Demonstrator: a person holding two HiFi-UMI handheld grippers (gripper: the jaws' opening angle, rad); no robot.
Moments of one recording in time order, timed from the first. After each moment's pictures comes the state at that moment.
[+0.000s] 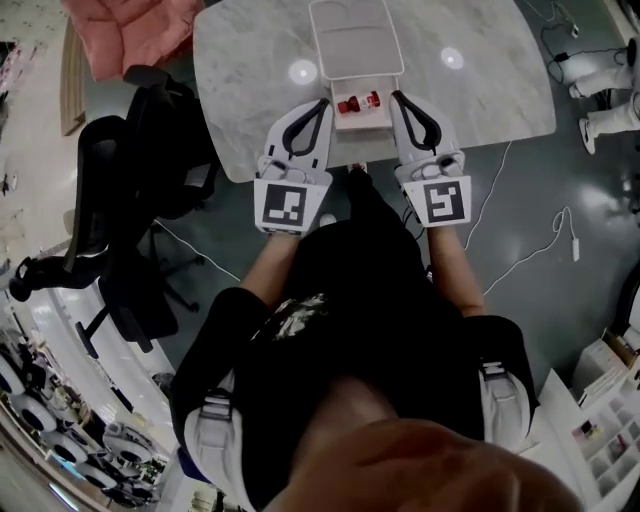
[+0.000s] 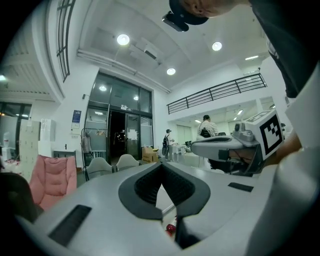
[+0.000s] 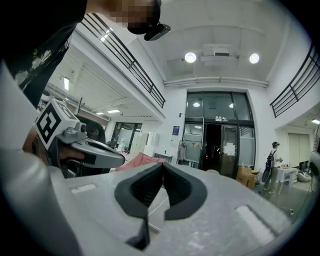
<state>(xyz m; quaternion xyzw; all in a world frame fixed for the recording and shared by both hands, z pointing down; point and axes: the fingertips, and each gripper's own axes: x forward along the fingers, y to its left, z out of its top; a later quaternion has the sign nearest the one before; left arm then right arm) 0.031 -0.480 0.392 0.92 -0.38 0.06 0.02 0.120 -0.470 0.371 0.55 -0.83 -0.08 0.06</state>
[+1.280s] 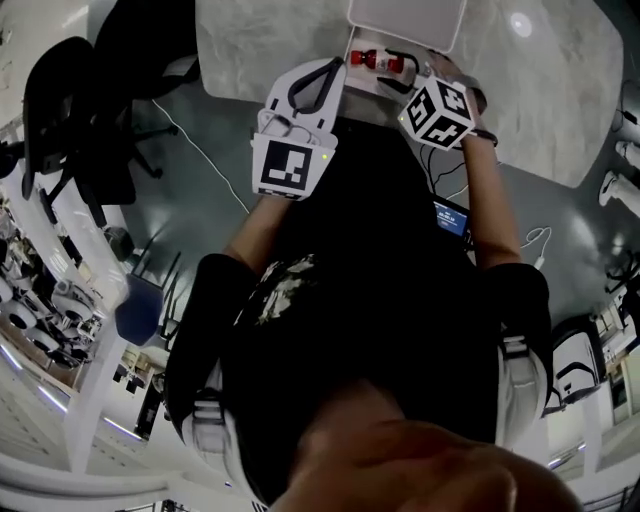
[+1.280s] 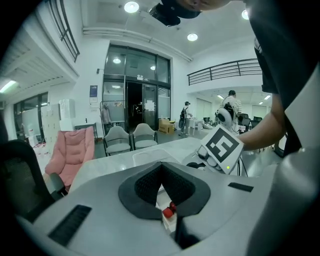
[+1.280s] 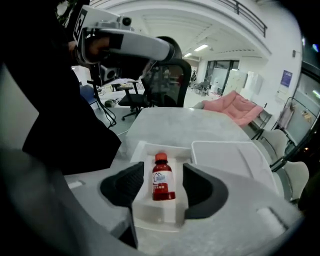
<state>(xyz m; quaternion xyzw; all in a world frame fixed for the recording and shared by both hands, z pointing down) 0.071 -0.566 0.524 0.85 -0.47 0.20 0.12 0.121 -0.557 0.661 0.01 -0.89 -0.03 0.46</state>
